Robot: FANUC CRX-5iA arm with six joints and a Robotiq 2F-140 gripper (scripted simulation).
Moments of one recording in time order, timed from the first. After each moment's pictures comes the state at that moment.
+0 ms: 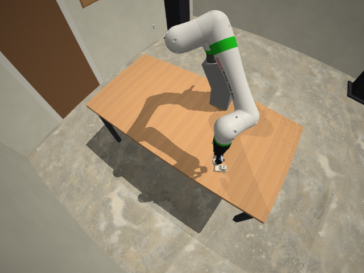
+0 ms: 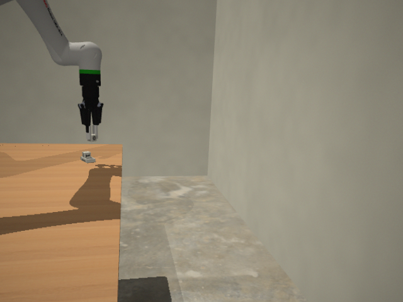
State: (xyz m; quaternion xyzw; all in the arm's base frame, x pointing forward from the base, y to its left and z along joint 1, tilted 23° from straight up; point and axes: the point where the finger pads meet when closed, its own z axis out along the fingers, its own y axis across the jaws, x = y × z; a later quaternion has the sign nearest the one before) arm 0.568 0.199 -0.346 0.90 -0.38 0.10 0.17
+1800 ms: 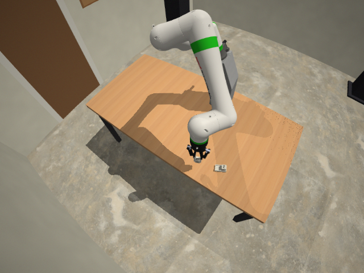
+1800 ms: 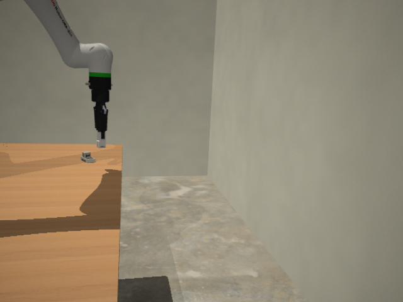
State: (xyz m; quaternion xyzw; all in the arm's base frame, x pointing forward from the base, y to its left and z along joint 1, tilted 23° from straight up) arm 0.614 0.101 -0.313 0.96 0.17 -0.01 0.20
